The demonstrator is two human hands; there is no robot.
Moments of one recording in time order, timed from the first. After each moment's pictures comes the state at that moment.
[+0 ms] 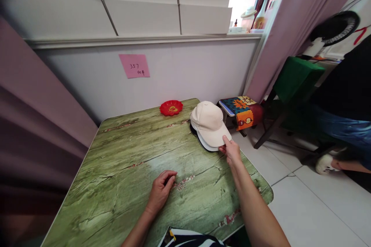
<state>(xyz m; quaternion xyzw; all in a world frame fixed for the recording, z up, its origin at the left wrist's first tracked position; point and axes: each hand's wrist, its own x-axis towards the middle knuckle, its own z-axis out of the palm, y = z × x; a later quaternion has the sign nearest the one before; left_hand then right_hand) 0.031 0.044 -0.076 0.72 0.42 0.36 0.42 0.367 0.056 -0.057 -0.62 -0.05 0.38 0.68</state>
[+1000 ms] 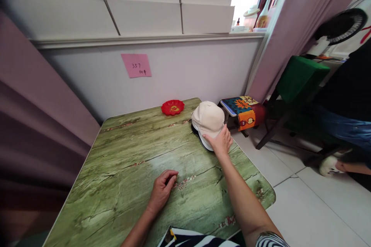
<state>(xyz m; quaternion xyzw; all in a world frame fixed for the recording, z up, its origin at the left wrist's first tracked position) 0.031 0.044 -0.073 0.72 0.43 0.35 0.43 0.331 0.097 -0.045 -0.85 -0.34 0.01 0.40</state>
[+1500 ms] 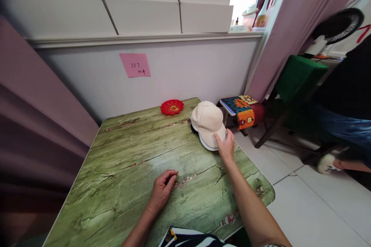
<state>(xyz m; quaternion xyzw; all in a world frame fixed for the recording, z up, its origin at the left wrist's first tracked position) 0.031 0.043 -0.073 0.72 0.43 0.34 0.43 0.354 0.071 -0.072 -0.79 -0.36 0.03 0.50</state>
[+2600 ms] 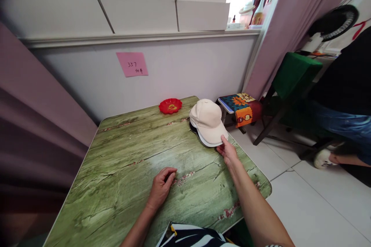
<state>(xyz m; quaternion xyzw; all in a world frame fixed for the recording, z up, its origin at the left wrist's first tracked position) 0.033 0.042 -0.069 0.71 0.43 0.35 0.43 0.364 0.050 -0.083 -0.60 0.00 0.44 0.67</state>
